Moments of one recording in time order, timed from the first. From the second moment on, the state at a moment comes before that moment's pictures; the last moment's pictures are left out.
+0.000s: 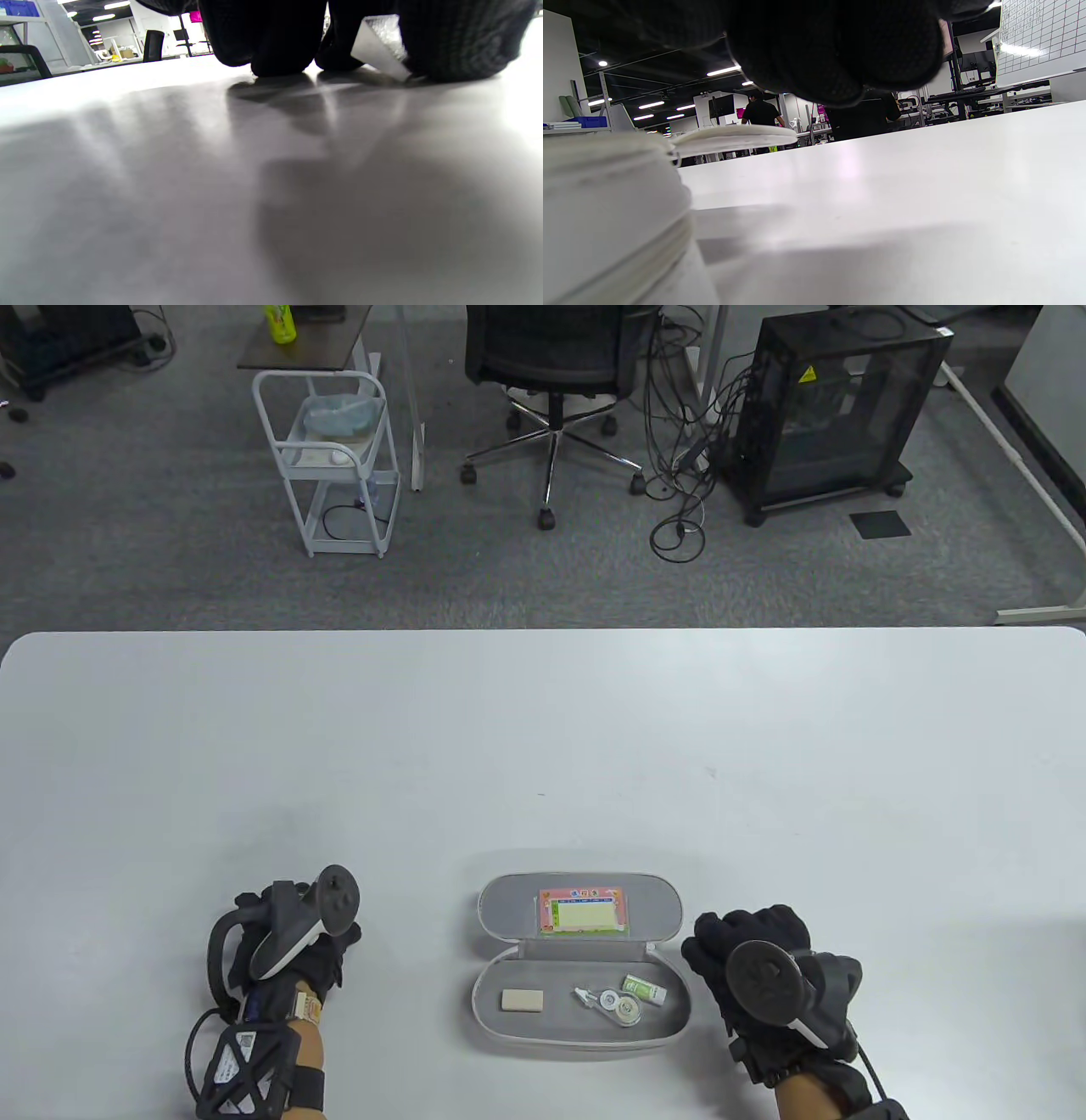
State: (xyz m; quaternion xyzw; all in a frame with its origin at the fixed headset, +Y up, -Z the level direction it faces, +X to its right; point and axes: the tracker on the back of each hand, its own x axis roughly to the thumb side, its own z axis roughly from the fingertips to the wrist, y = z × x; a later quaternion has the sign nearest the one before) left_hand -0.285 -0.753 -0.335 -0.08 0.06 -0.03 0.99; right_hand 0.181 -0.704 -0.253 0.07 -0.13 0.98 0.14
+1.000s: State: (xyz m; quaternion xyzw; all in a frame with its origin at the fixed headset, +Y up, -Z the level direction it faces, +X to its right) left_hand -0.072 -0.717 -0.255 0.10 -0.31 -0.09 0.94; right_hand 0.184 -0.708 -0.257 0.06 -0.12 0.98 0.14
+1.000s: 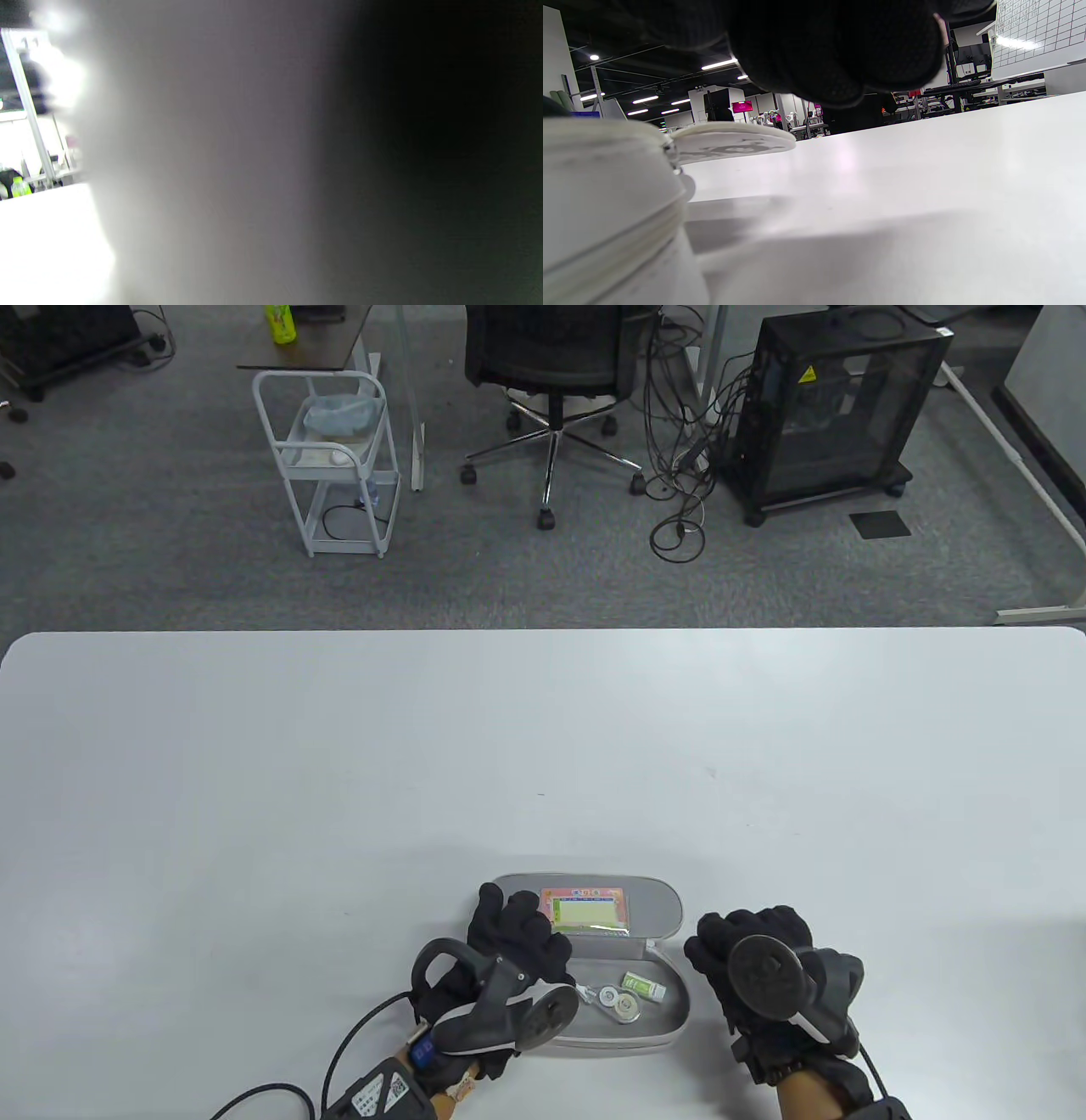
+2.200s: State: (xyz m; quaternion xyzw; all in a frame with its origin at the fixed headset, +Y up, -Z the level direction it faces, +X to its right) left_hand -0.165 -0.730 -0.311 -0.02 -0.20 0.39 0.90; right_hand 0.198 -0.711 -0.262 0.03 -0.08 0.98 0.17
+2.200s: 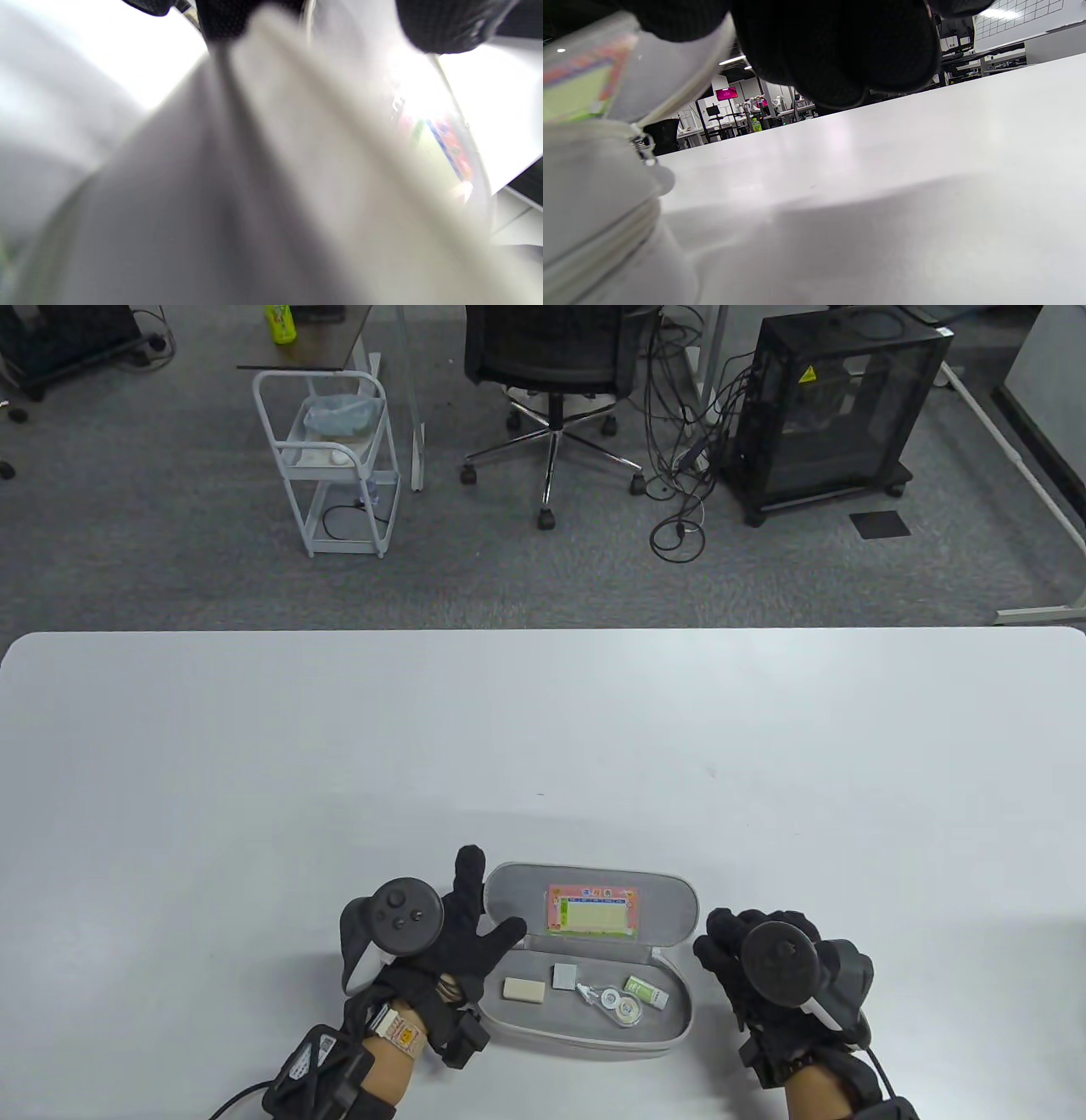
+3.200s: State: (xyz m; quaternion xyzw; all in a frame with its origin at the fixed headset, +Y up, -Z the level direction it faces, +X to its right) left_hand -0.072 -0.726 -0.252 0.00 -0.36 -0.02 0.93; right_hand 0.193 -0.729 -0.272 0.01 0.00 0.99 0.13
